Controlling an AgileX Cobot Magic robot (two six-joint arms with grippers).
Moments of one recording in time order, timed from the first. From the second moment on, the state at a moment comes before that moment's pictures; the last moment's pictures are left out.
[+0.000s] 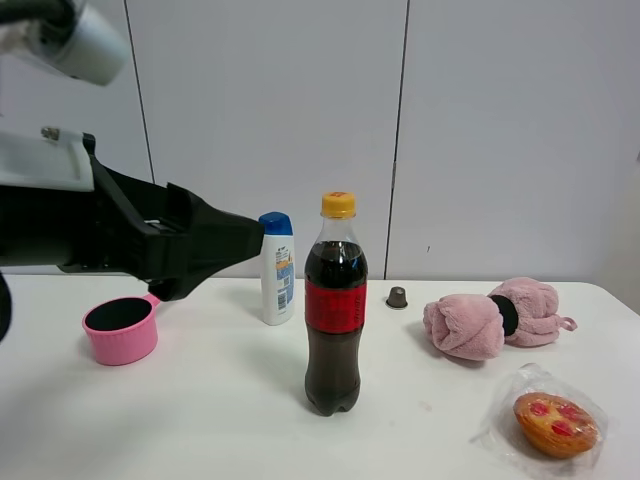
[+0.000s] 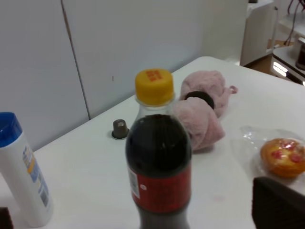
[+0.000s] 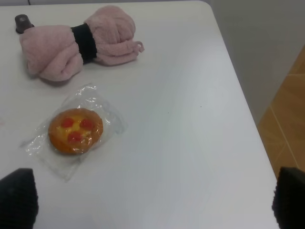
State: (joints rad) left arm -0.75 1.19 -0.46 -0.16 -0.43 0.16; right arm -0.06 0.00 -0.50 -0.03 1.05 -0.01
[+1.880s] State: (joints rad) left arm -0.76 1.93 -0.73 -0.01 -0.97 0.02; right arm -0.06 0.00 -0.50 -0.03 1.05 -0.01
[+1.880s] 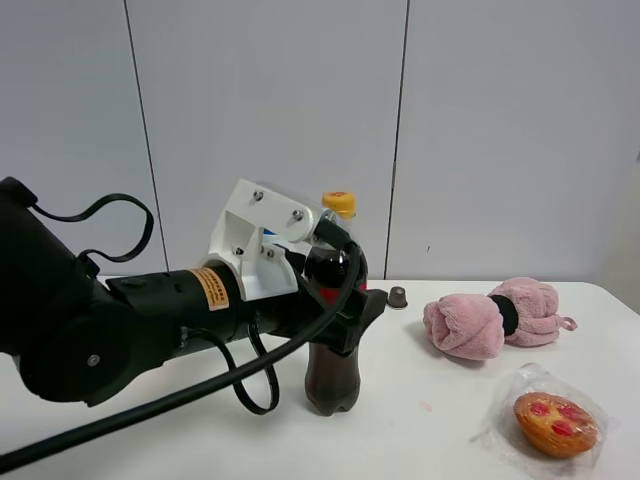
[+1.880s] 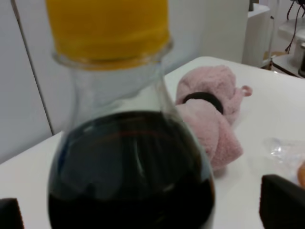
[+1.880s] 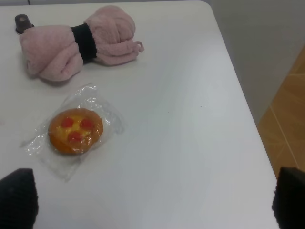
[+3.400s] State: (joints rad) left arm -0.75 2.08 -0.88 0.03 -1.05 -0.03; right arm -0.06 0.00 -0.50 -0.03 1.05 -0.01
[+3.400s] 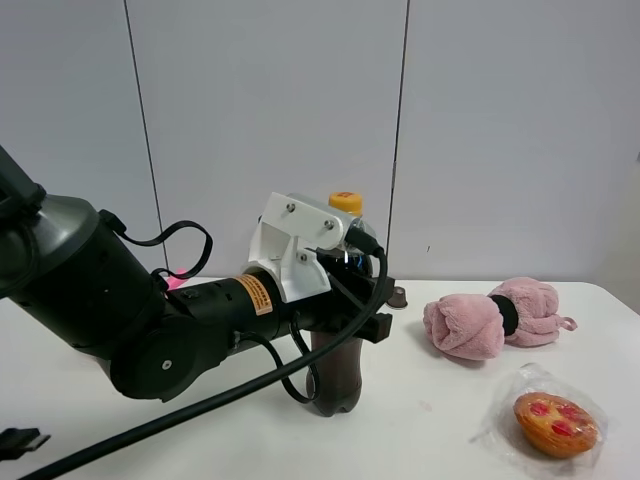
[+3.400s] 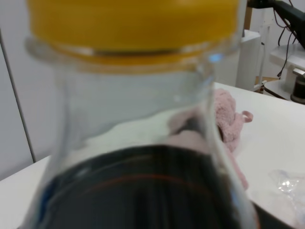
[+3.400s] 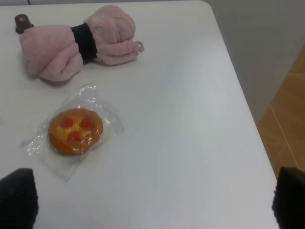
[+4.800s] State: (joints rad) left arm -0.20 1.31 -0.87 0.19 -0.35 -0.15; right arm -0.06 0.00 -0.50 -0.03 1.05 -0.01
